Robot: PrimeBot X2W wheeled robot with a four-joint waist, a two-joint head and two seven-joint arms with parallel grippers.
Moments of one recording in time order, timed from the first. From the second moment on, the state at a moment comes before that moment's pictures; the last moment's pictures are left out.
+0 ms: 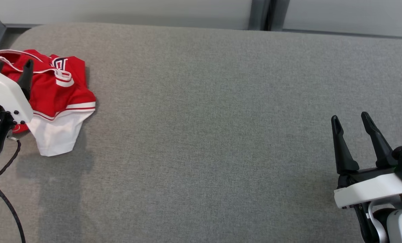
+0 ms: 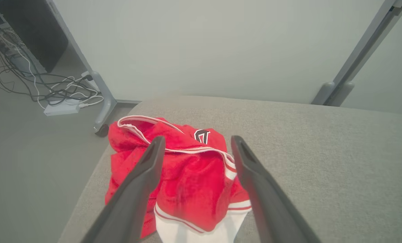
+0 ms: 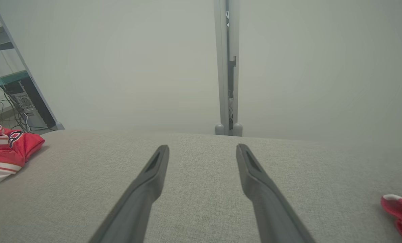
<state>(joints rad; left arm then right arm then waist) -0.74 0.56 -0.37 0.53 -0.73 0.06 0.28 -0.12 -0.05 -0.02 -0.06 0.17 0.13 -0.05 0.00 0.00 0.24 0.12</state>
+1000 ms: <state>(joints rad) -0.81 0.52 -0.38 0.79 -0.71 0.03 0.09 -0.19 -0.05 -0.02 -0.08 0.12 0.13 -0.04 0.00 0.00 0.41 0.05</state>
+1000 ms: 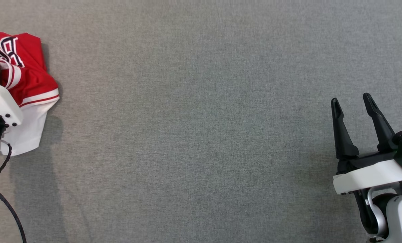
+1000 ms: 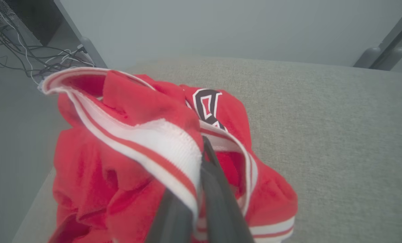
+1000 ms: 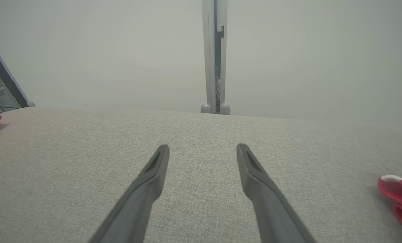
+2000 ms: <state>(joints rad) -0.89 0.43 -0.55 0.49 -0.65 -0.03 0.17 -0.10 -0.05 -0.01 0.02 0.20 0.13 -0.10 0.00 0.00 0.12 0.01</state>
